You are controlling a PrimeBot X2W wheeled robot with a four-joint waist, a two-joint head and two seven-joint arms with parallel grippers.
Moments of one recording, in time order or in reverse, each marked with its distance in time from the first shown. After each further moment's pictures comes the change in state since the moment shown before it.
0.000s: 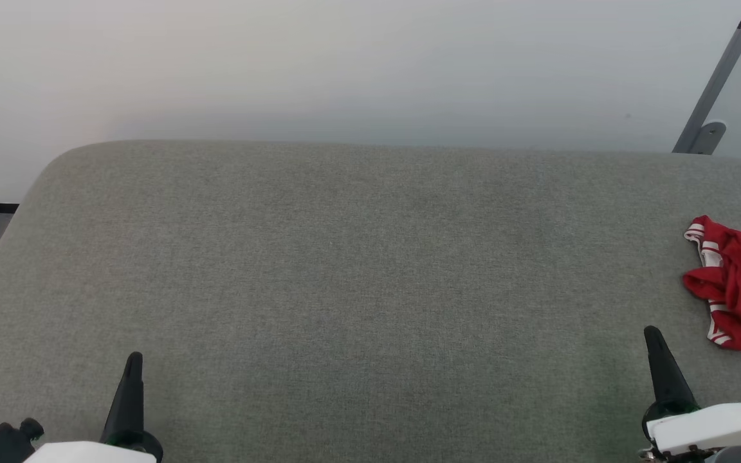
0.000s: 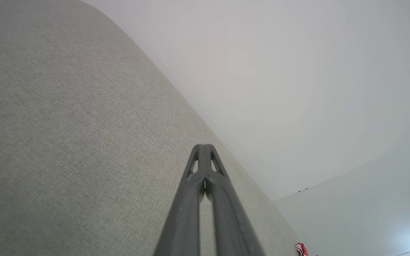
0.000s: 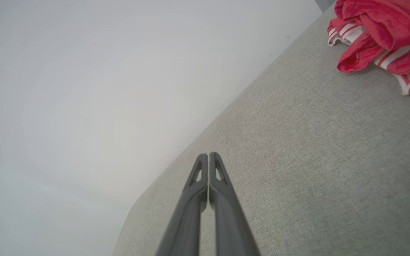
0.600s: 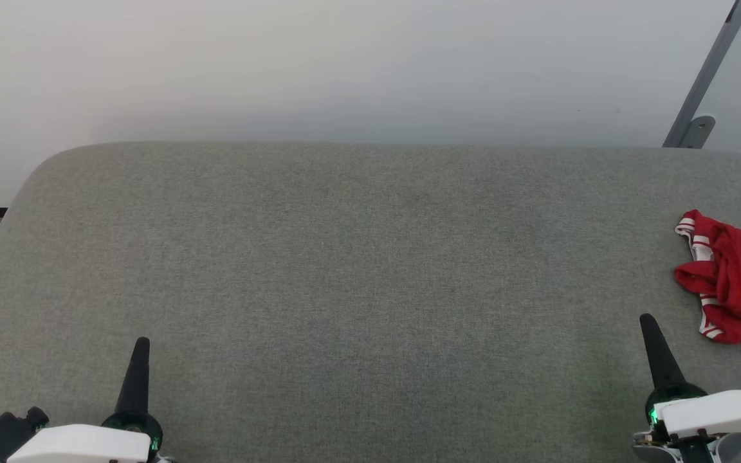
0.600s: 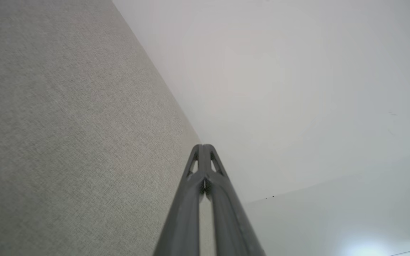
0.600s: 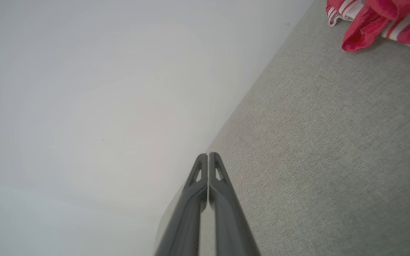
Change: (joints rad) left arm -0.057 -0.029 0.016 0.033 -0.165 0.000 0.053; right arm -0.042 0.007 -0.002 0.026 0.184 0.000 0.033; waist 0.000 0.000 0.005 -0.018
